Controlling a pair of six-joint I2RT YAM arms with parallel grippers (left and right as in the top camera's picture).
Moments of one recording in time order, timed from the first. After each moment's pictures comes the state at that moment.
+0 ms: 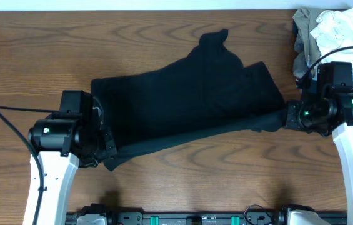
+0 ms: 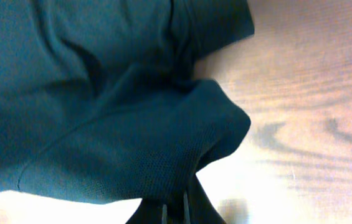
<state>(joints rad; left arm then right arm) -0.03 1.14 1.07 -1.38 0.15 -0.36 -0.06 1.32 1.23 -1.20 -0.15 0.12</state>
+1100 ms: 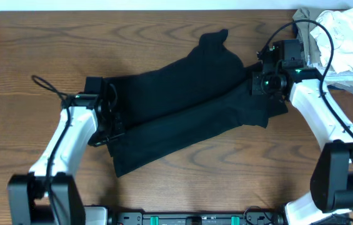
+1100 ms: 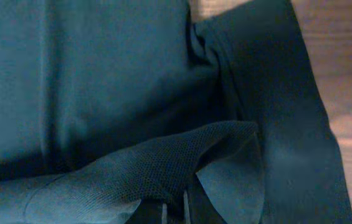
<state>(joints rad) -0.03 1.54 0.97 -0.99 0.02 -0.38 0.09 1.74 1.23 -0.60 -0.17 0.12</state>
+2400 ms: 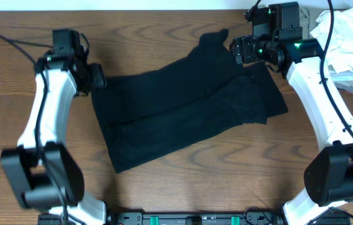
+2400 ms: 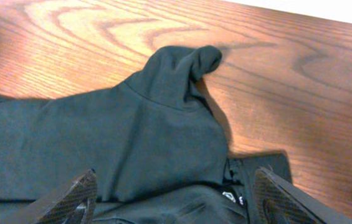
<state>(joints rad) 0.11 1.78 1.43 -0.87 0.01 -0.21 0.17 1.80 1.60 -0.65 -0.20 -0.02</state>
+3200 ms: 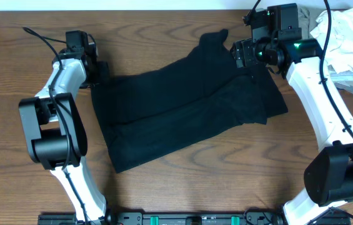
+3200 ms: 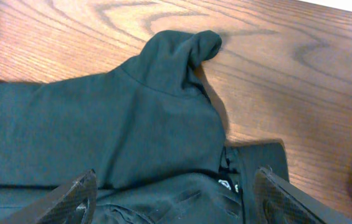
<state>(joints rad) 0.13 2.12 1.50 -0.58 0.04 -0.08 0.17 1.80 1.60 -0.70 -0.18 -0.06</state>
